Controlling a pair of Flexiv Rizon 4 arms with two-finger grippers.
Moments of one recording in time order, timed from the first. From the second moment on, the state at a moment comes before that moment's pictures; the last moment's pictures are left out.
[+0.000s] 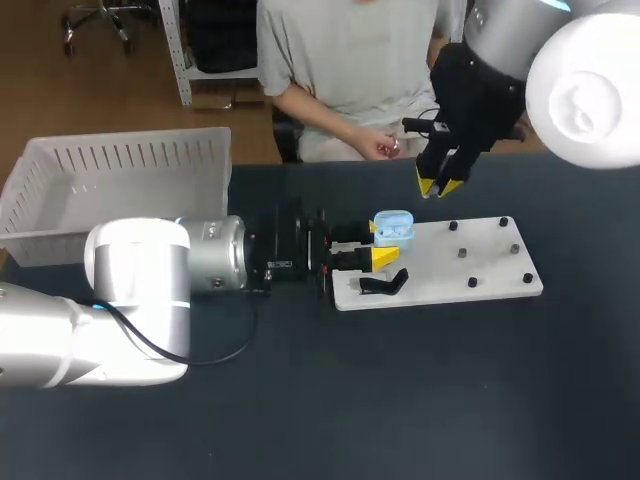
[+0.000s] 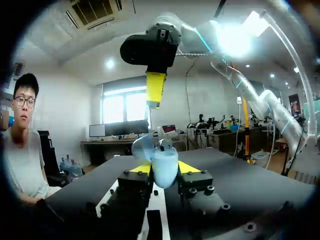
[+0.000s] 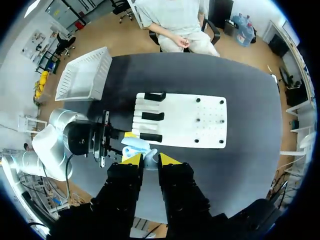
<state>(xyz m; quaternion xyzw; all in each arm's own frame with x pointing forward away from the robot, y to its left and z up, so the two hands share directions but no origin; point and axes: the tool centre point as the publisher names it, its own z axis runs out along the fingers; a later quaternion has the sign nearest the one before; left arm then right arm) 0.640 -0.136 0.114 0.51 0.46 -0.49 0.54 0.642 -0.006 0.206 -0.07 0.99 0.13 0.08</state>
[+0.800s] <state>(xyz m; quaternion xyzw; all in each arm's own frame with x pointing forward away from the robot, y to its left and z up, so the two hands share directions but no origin) 0.640 -0.136 0.114 0.51 0.46 -0.49 0.54 0.626 0.009 0.205 -0.13 0.98 0.10 0.07</state>
